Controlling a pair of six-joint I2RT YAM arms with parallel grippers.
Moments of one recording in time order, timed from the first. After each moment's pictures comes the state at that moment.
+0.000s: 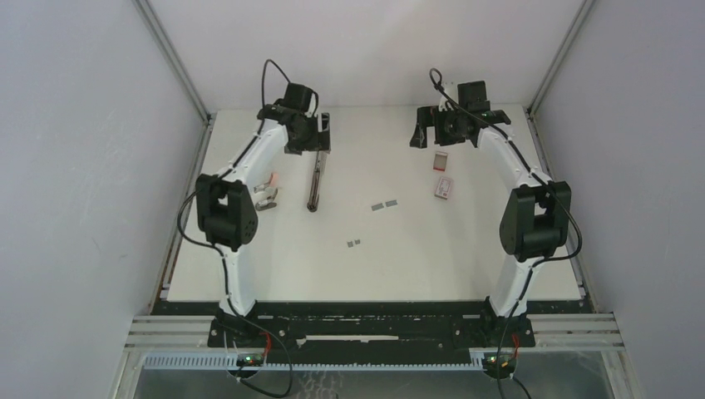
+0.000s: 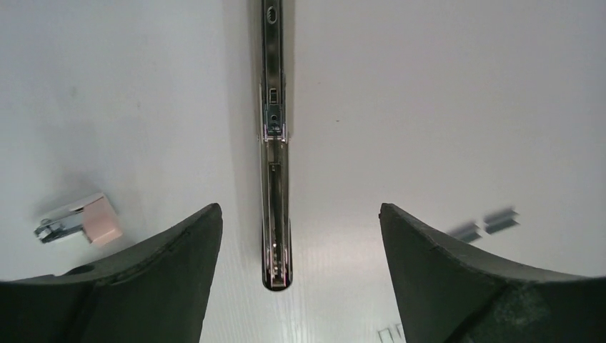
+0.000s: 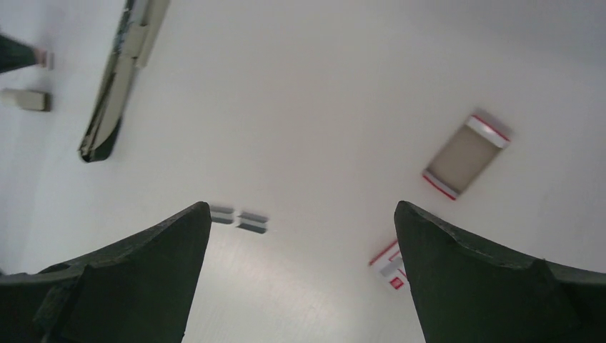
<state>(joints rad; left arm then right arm) -0.31 2.09 1.93 -0.84 -0.03 -0.31 0.14 1.88 1.68 -0.60 -0.45 0.05</state>
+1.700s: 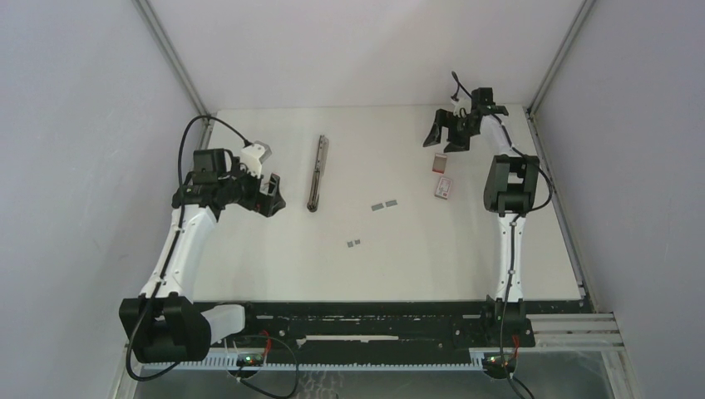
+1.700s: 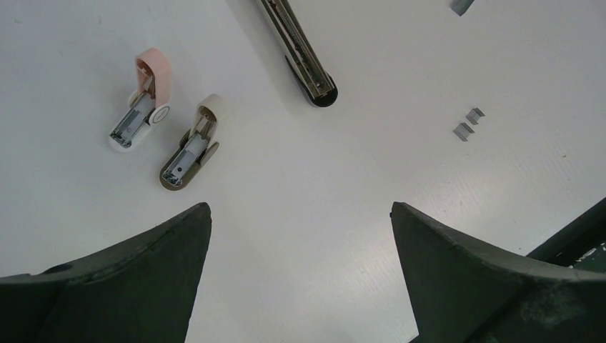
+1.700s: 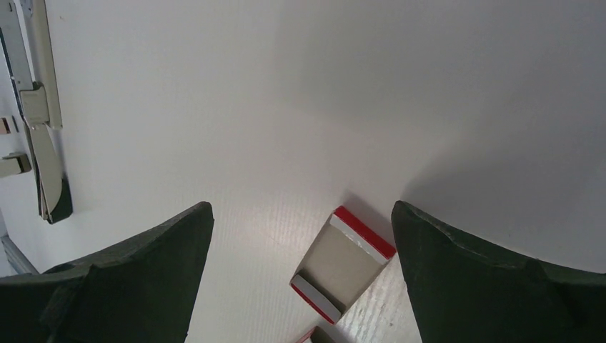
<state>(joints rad) 0.04 1.18 1.02 -0.67 0.51 0.35 -0.05 2.57 2.32 -0.83 -0.62 0.08</state>
